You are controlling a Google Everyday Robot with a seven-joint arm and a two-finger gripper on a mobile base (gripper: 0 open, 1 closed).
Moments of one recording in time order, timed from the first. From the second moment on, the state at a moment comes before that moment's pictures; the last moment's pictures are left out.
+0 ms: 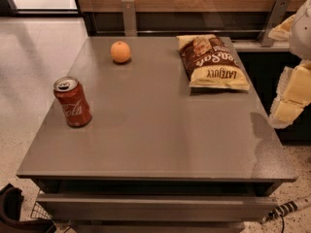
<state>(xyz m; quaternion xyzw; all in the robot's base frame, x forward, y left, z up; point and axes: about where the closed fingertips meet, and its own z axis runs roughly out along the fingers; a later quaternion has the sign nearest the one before) 0.438 -0.214 0.986 -0.60 0.78 -0.05 0.17</state>
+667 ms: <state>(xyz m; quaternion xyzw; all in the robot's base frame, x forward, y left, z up) 0.452 -0.207 0.986 -0.59 0.78 -0.04 0.21</state>
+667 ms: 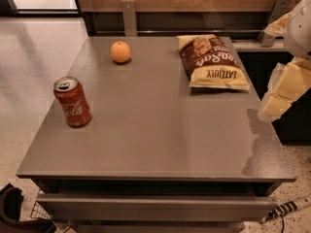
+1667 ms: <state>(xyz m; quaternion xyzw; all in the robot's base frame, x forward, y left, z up) 0.550 -0.106 0.958 -0.48 0.76 0.08 0.43</state>
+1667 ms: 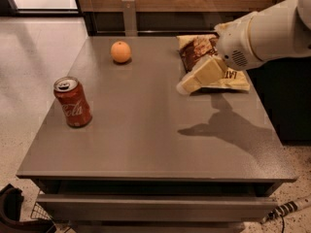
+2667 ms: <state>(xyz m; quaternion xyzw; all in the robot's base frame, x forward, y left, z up) 0.651 -0.048 0.996 -0.37 0.74 0.07 0.56</state>
